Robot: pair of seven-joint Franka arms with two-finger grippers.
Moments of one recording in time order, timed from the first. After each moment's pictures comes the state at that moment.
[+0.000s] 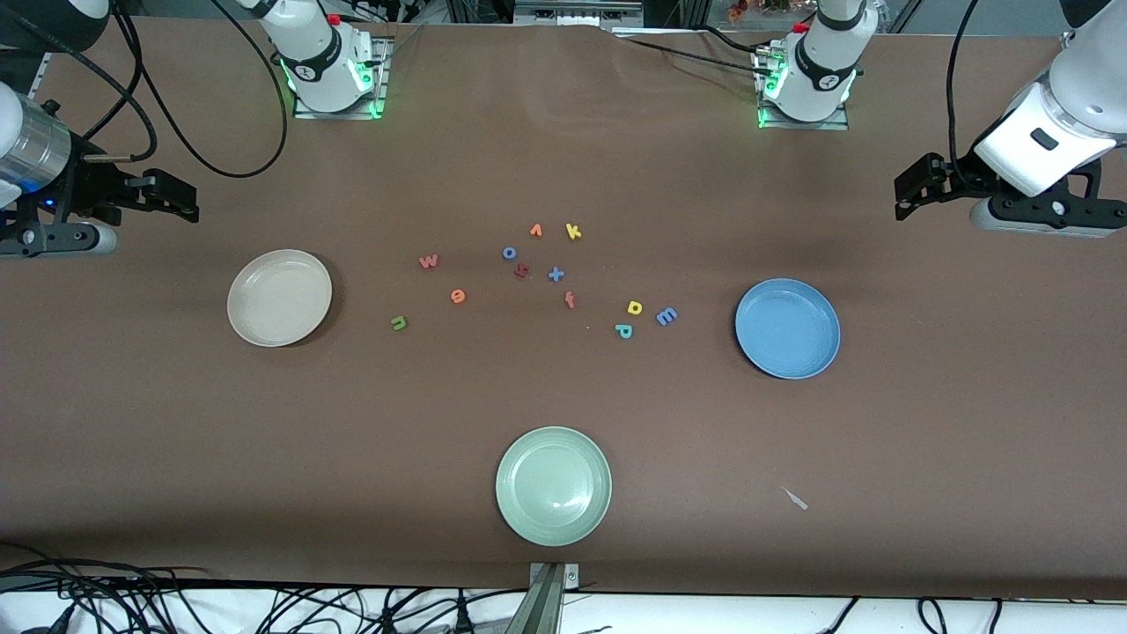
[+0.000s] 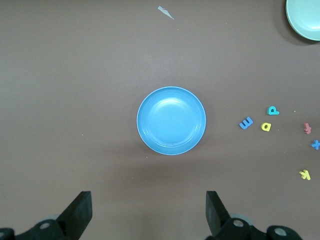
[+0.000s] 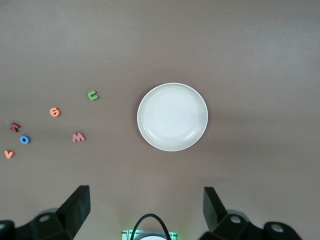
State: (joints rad) left arm 0.00 -0.03 -0.12 -1.66 -0.01 1.61 -0.05; right arm -0.03 0.09 0.12 -1.52 -0.04 1.48 0.01
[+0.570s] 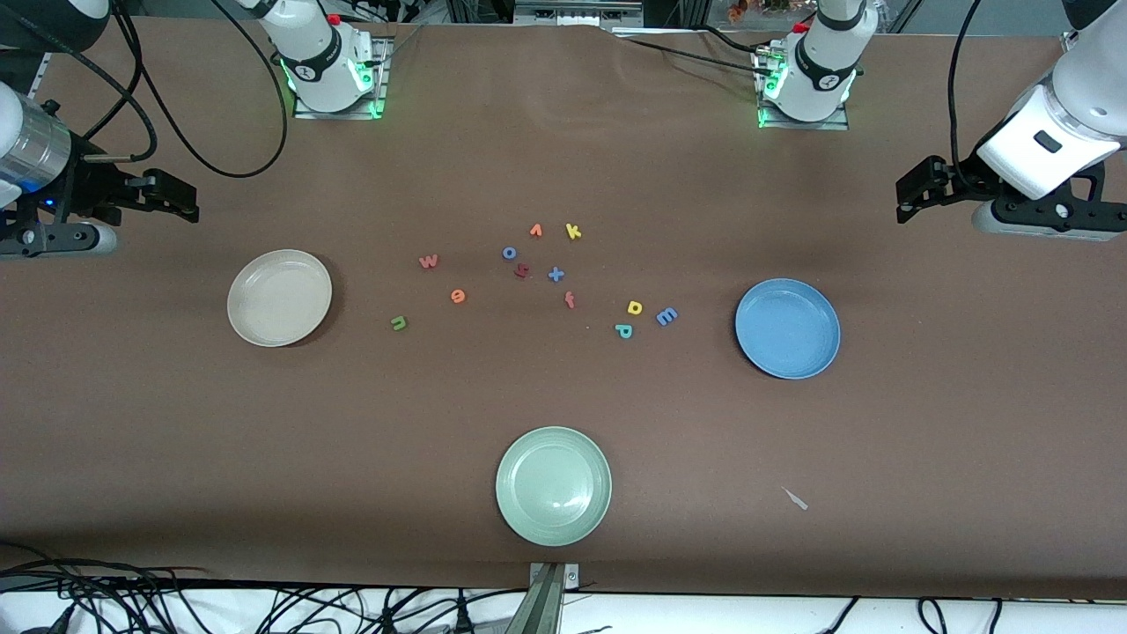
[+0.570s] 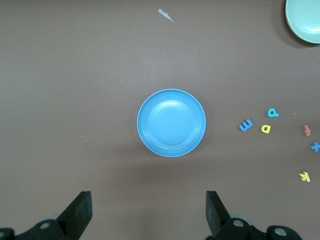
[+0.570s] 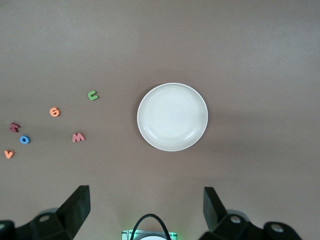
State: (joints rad) left arm 0.00 -0.02 -0.12 -1.64 0.00 1.61 -0.05; right arm -0.03 0.09 0.12 -1.52 -0.04 1.48 0.01
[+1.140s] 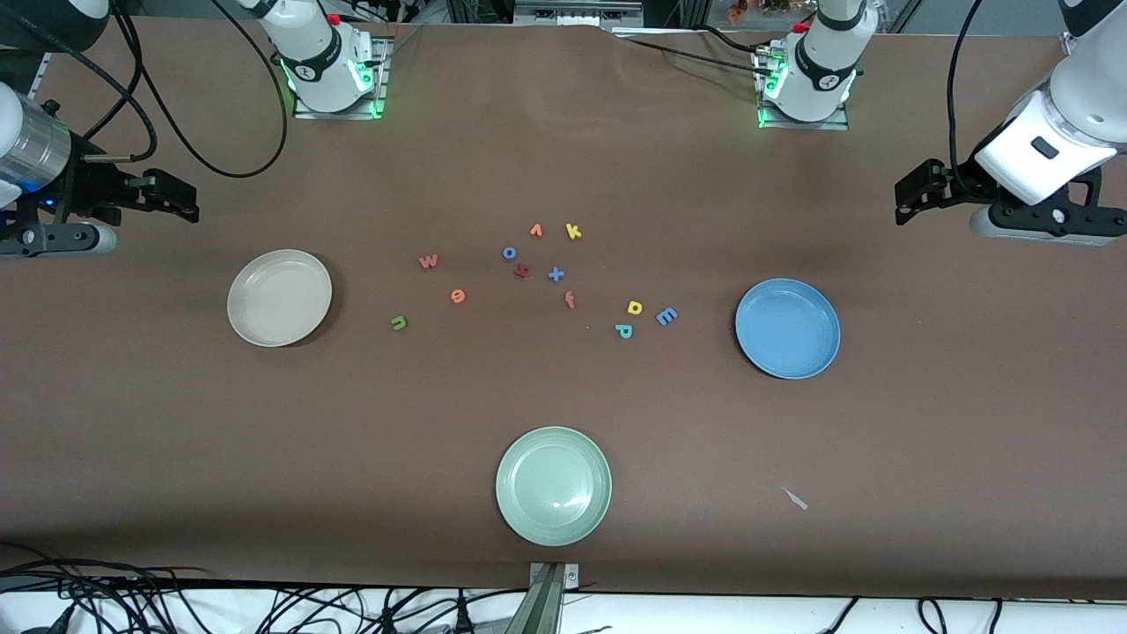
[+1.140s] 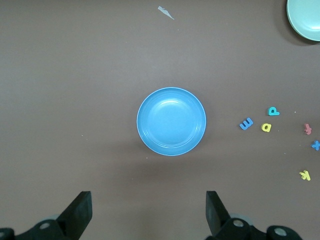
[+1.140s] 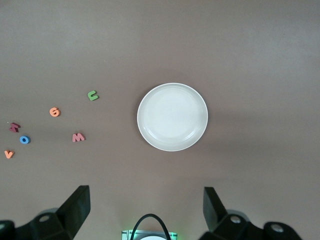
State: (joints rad) left arm 0.00 -0.01 -0.12 -1.64 0.00 1.60 -0.05; right arm -0.03 0.09 0.12 -1.52 -0.04 1.48 0.01
